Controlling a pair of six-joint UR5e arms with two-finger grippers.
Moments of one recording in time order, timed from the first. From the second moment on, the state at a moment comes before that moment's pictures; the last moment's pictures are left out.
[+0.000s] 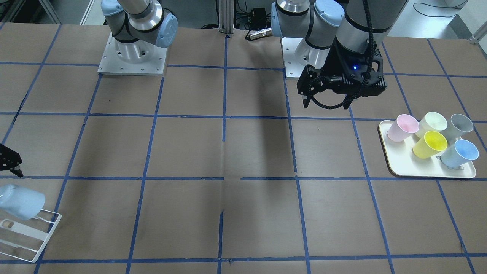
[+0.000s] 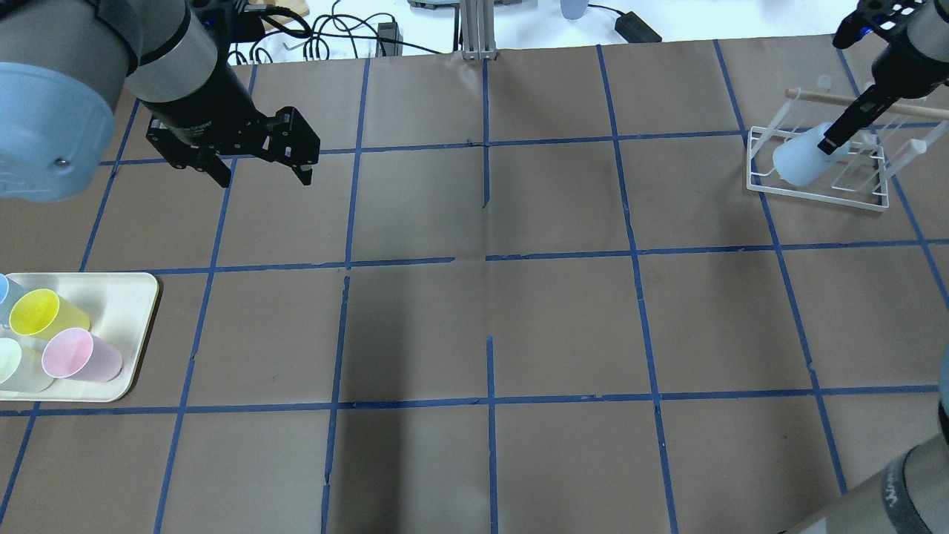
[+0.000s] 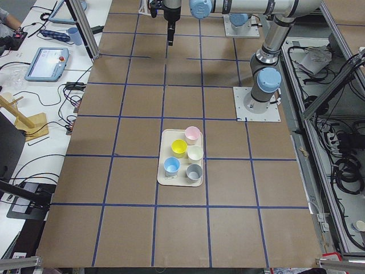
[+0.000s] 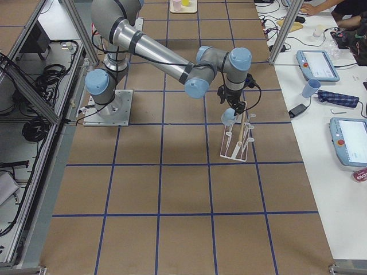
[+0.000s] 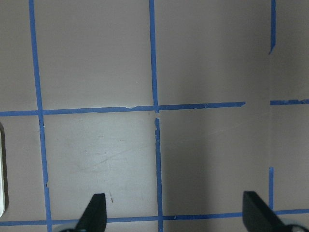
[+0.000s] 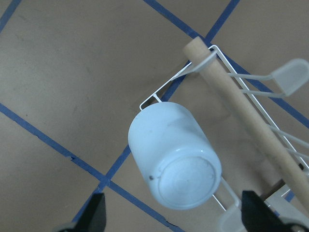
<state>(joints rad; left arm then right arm) -1.59 -1.57 -1.60 -1.48 1.56 0.01 1.13 -1.19 1.50 -1.94 -1.53 -1.09</state>
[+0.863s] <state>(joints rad) -1.59 -1.57 -1.60 -1.48 1.56 0.01 1.14 -1.16 1.50 -1.97 -1.50 -1.10</state>
